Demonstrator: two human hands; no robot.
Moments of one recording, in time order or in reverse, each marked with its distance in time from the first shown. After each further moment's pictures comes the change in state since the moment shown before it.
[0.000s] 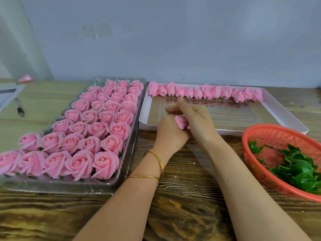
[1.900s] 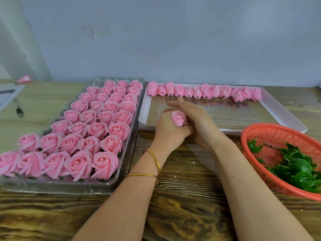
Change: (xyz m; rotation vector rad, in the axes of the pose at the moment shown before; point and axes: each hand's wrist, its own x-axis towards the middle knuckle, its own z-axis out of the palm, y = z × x) left_hand -0.001 0.001 0.000 -0.247 0.092 -0.031; right_hand 0.001 0.000 -0.011 0.135 -0.149 0.157
